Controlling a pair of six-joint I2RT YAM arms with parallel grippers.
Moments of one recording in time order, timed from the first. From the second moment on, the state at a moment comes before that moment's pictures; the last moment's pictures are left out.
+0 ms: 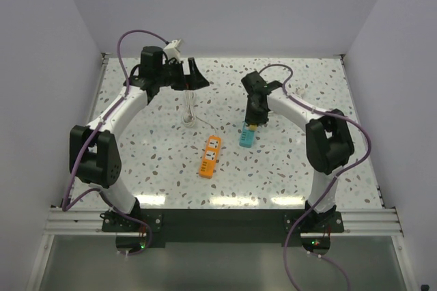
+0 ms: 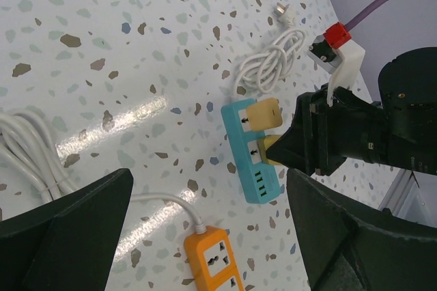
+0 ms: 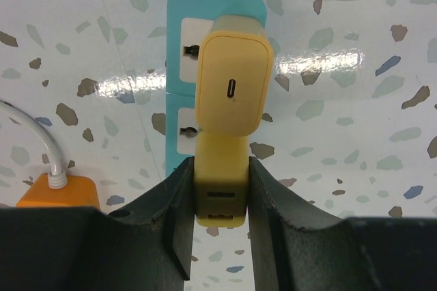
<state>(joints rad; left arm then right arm) -0.24 1.69 1.38 -0.20 0.57 -0.36 0.50 1.95 1.45 -0.81 0.17 0.62</state>
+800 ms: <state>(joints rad) -0.22 1.72 1.38 -0.21 0.58 -0.36 0.43 2.04 1.55 -0.88 0.06 0.63</state>
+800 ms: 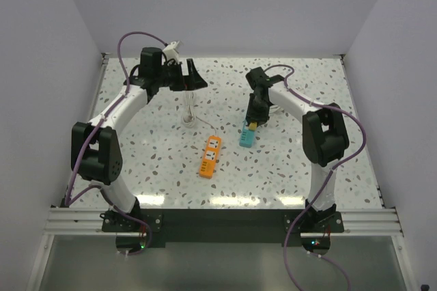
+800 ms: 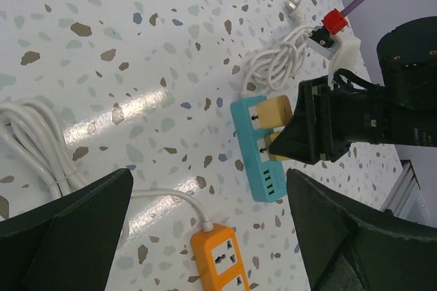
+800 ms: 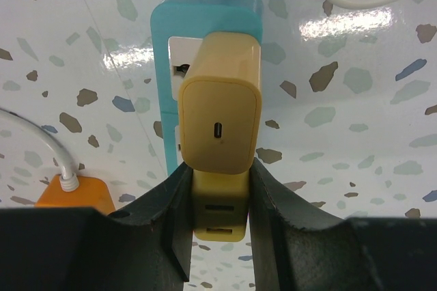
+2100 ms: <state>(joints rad) -0.18 1.64 1.38 -0.28 0.49 -0.35 0.44 1.92 1.61 -0.85 0.02 0.57</state>
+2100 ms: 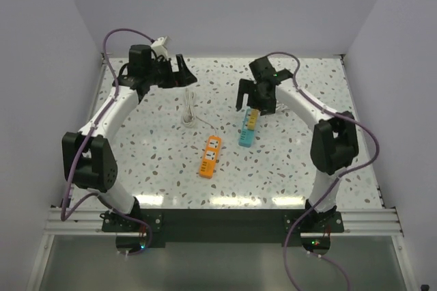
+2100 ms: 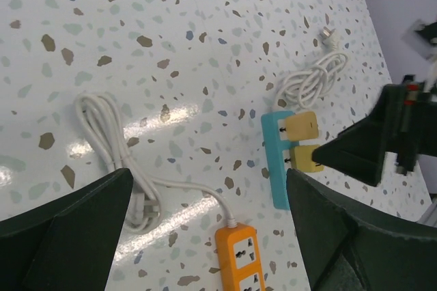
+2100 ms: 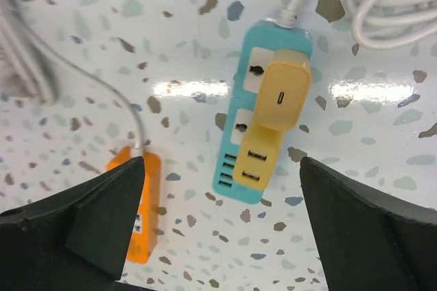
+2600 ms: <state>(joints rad) -0.14 1.48 1.39 -0.37 0.26 -0.30 0.13 1.48 1.29 -0.59 -0.07 0.49</state>
